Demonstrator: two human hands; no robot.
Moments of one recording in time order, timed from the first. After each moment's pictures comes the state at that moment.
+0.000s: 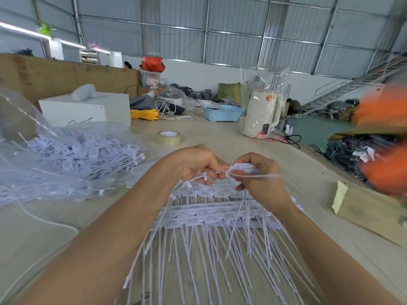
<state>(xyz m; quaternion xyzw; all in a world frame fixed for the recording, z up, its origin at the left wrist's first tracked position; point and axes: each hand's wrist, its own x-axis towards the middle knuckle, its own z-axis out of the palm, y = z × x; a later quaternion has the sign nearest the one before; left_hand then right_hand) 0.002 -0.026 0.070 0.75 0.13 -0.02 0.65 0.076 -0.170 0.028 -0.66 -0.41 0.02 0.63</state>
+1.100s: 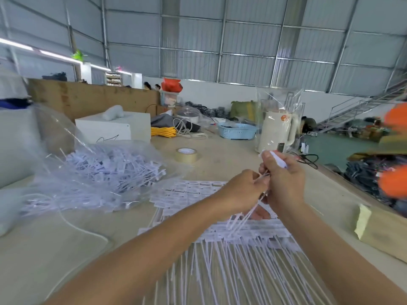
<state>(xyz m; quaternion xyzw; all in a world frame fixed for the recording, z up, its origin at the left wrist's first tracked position) -0.024 -0.084 0.068 0.81 0.08 0.09 0.57 0.062 -0.146 0.065 -0.51 -0.21 0.02 0.83</state>
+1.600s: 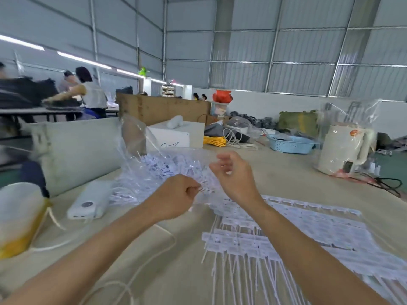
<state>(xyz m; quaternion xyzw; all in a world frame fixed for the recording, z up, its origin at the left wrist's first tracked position) -0.192 0.046 0.061 0.89 0.29 0.26 0.22 -0.033 0.003 0.060 -0.65 -0.53 0.00 0.54</state>
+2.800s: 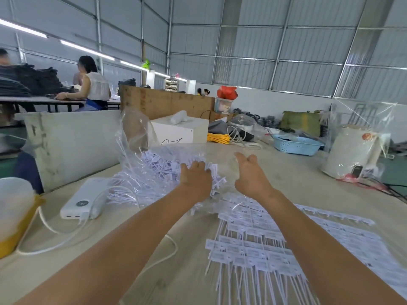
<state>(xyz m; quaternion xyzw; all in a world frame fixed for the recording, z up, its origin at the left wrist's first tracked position) -0.097 0.121 0.038 0.89 0.41 0.02 -0.17 0.016 0.036 0.063 -0.81 -0.54 -0.05 0.22</state>
